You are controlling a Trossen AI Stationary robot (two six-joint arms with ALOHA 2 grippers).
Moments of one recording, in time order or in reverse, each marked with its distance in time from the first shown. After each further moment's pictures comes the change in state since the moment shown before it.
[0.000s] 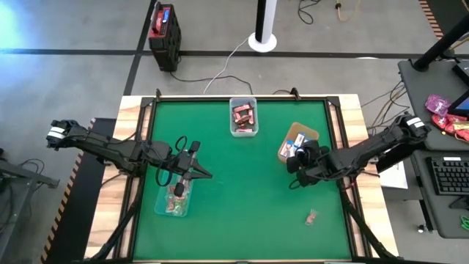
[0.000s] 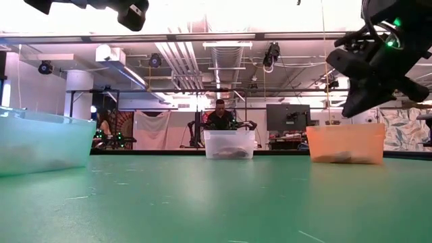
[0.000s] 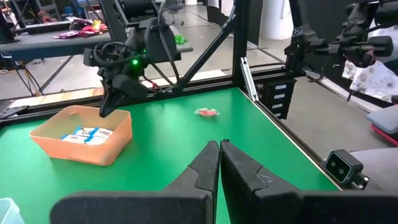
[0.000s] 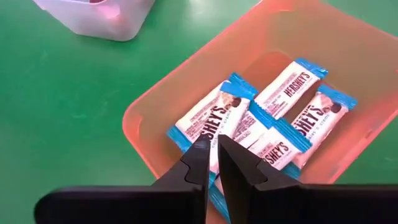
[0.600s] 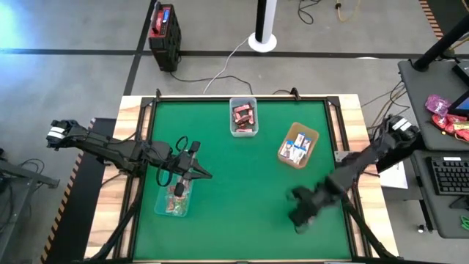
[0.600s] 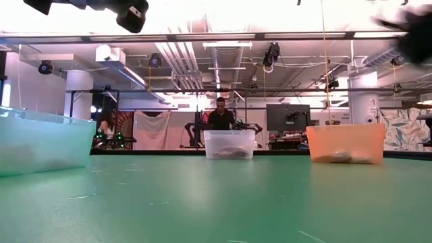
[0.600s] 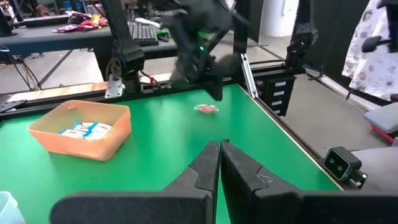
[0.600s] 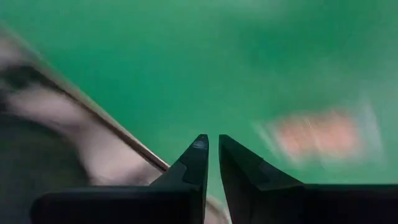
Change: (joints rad) left arm 0.000 0.000 0.000 -0.014 0.000 -0.009; right arm 0.288 0.186 0.171 0.304 -0.930 0.112
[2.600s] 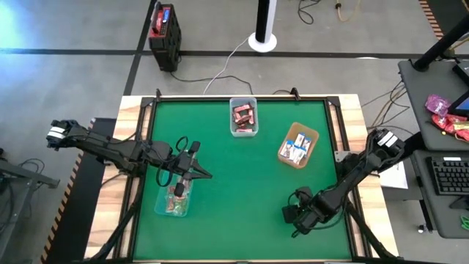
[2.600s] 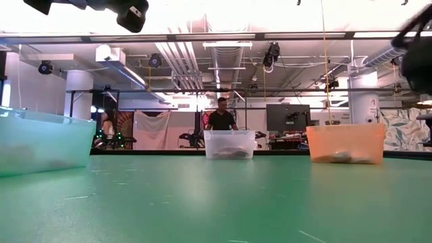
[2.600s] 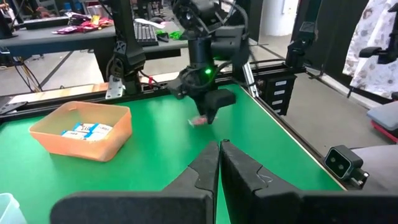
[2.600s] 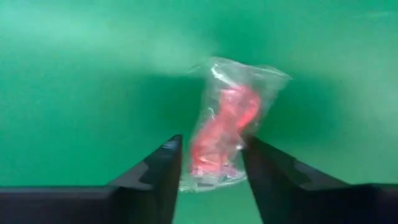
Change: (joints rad) left arm 0.000 0.000 0.000 -0.002 0.000 0.010; right arm 0.112 0.268 0.088 -0.162 0.269 0.430
